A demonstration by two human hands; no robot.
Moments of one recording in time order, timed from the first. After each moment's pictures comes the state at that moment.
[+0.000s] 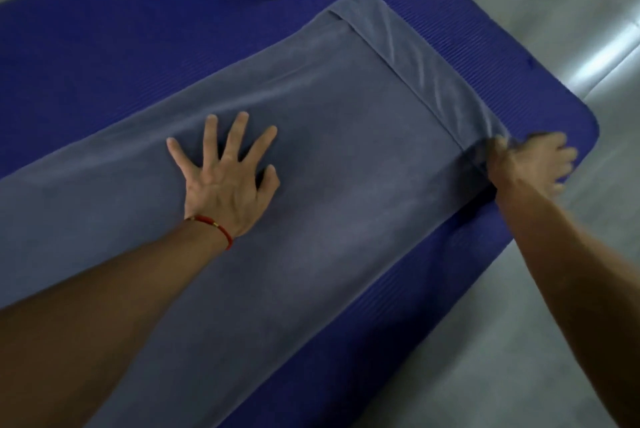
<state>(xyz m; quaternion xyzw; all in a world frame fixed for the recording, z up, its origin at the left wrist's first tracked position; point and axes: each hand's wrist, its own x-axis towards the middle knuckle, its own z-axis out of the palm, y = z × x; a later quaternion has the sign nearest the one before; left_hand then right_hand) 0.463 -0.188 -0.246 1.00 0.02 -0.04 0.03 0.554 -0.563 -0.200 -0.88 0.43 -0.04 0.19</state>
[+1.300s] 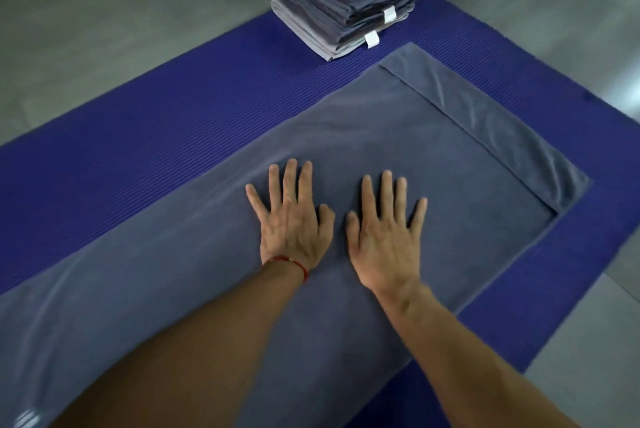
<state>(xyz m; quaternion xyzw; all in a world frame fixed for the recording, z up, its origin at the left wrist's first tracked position) 0.457 -0.179 -0.242 0.99 0.10 -0.03 0.12 0.452 -0.325 -0.247 -0.99 -0.04 0.05 0.09</state>
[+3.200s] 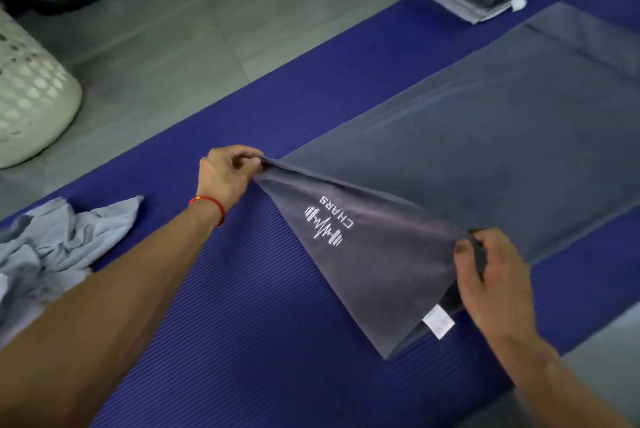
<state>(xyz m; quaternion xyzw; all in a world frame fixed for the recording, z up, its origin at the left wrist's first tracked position) 0.266 0.141 -0.130 0.91 0.22 0.08 0.33 0.218 -0.257 -0.184 -0.91 0.00 -0.02 0.41</state>
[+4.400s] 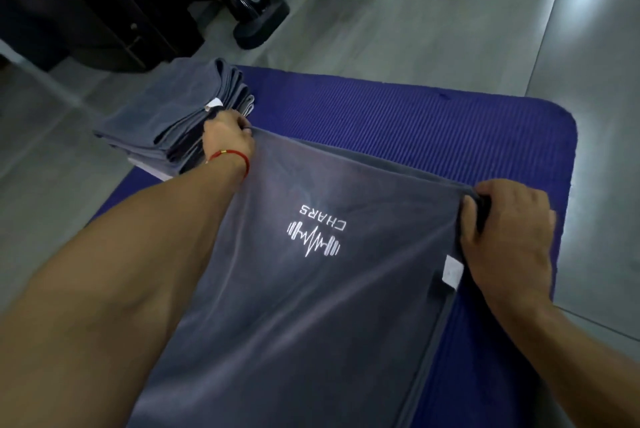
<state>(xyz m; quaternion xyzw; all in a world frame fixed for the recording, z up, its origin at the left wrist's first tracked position) 0.806 -0.319 -0.174 0.98 0.03 0.09 0.18 0.533 -0.602 -0.249 -0.90 0.24 -0.23 0.28</state>
